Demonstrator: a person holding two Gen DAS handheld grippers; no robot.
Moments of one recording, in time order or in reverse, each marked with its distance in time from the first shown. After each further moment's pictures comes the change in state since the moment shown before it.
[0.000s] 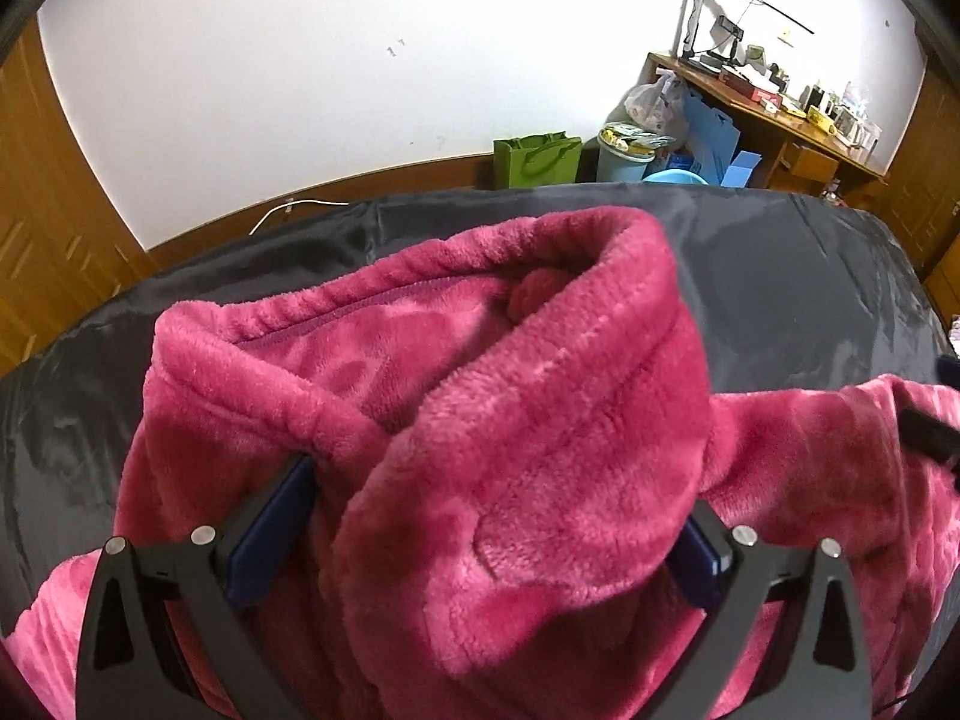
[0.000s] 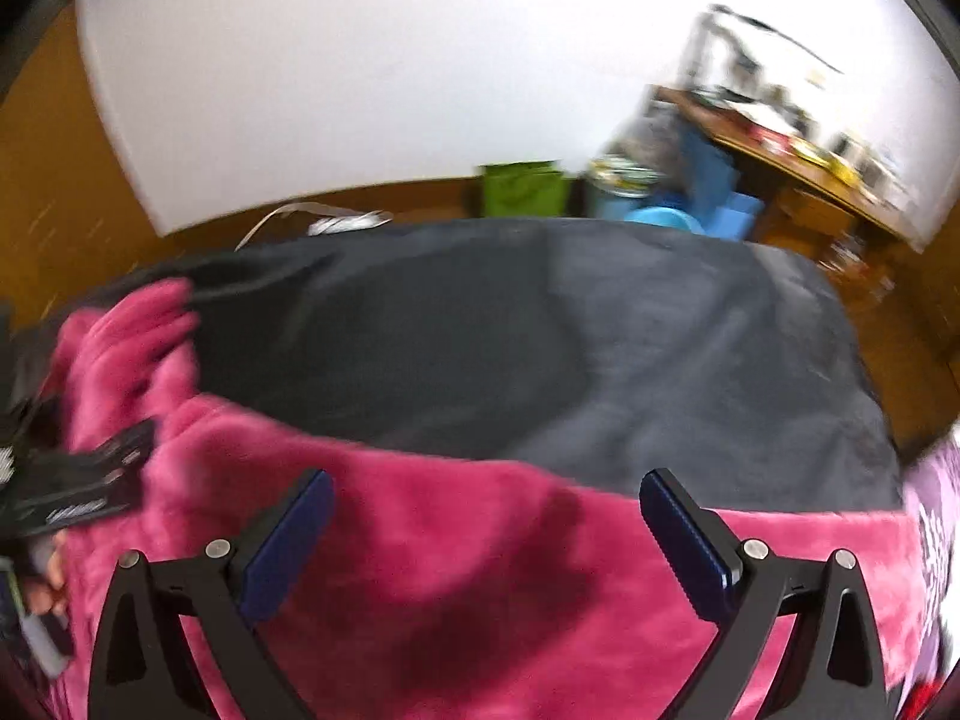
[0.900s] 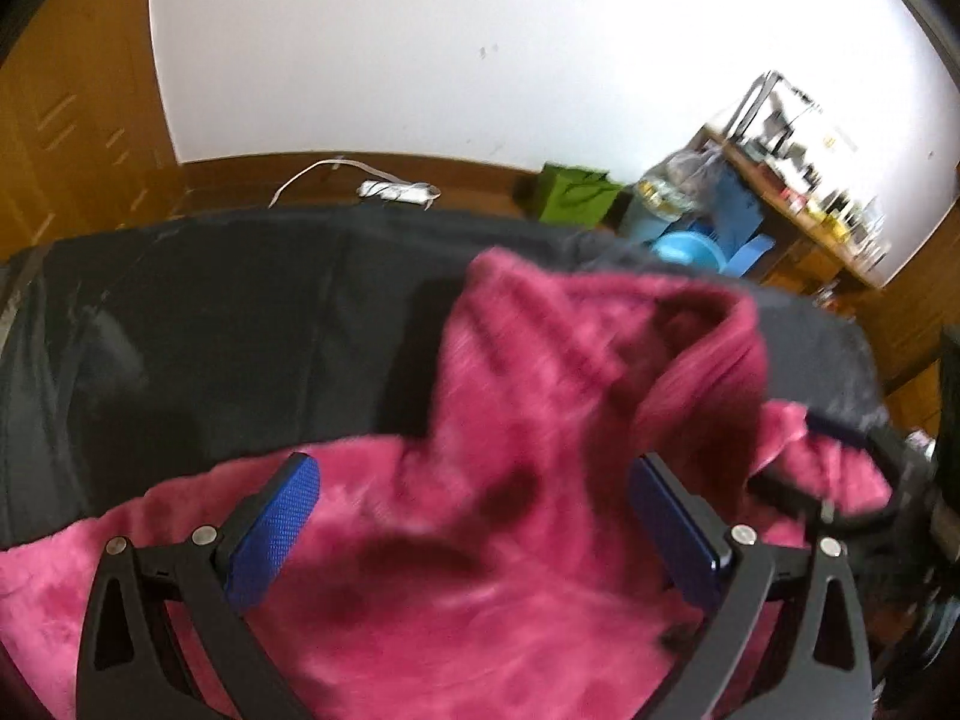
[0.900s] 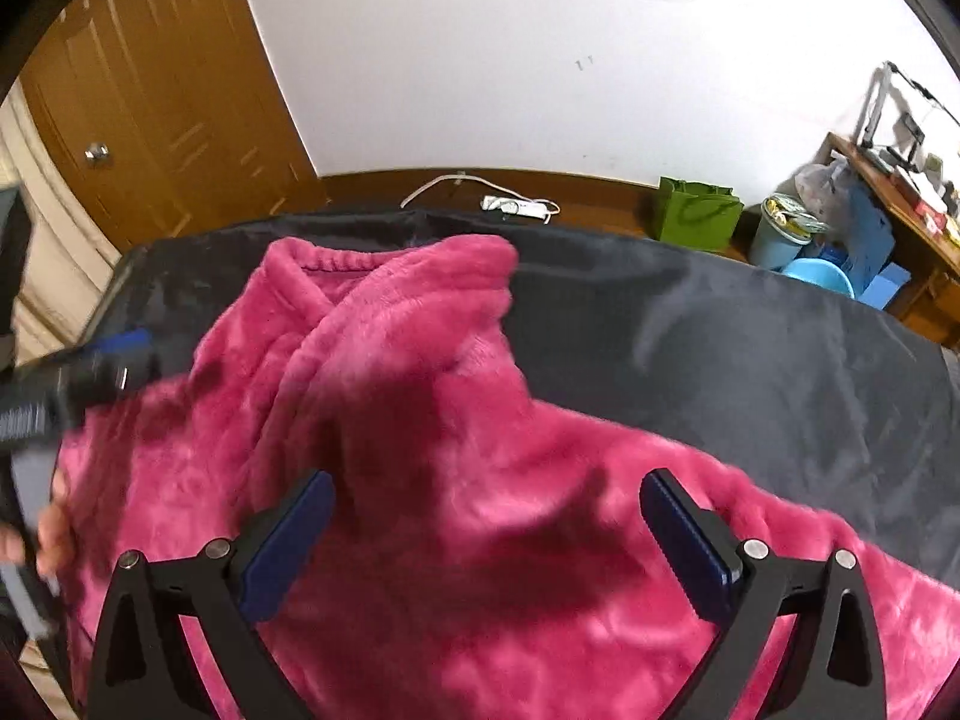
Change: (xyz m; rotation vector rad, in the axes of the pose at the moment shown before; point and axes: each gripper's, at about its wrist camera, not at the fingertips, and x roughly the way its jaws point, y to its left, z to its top) left arm -0.067 0.114 -0.052 -0.259 0.011 -0.074; right arm -0.002 0.156 0.011 -0.198 0.010 0.218
